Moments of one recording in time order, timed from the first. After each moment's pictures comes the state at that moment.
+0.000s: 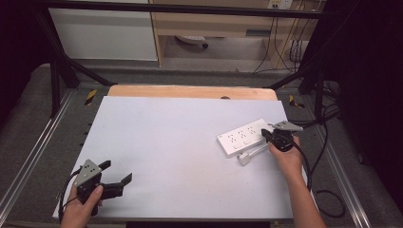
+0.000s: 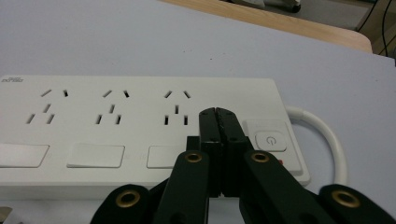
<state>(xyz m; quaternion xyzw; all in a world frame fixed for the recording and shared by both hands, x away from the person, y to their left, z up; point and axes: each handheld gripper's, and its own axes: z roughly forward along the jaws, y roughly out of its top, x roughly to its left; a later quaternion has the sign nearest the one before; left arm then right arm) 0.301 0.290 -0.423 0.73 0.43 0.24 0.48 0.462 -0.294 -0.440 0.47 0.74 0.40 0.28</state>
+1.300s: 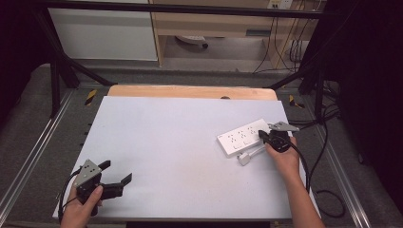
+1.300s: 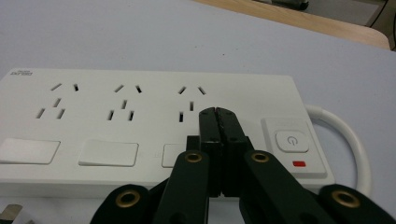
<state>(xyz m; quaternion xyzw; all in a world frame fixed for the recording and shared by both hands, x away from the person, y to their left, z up) 0.300 0.290 -0.422 0.73 0.43 0.24 0.48 0.462 -0.286 -0.445 0.46 0.74 0.40 0.27</state>
